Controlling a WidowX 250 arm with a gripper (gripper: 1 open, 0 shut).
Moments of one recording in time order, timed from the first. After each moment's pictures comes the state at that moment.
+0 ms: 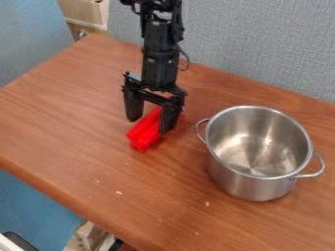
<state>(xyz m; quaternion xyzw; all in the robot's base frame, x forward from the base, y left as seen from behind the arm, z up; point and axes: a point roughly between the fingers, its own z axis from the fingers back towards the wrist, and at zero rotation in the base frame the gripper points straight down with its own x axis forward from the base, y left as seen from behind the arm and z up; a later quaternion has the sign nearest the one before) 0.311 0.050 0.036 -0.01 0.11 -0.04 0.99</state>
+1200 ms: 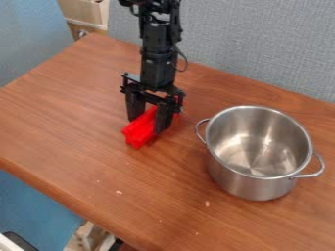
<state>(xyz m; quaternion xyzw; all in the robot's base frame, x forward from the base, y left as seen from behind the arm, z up) 0.312 0.052 0.033 -0.02 0.11 -0.04 0.99</state>
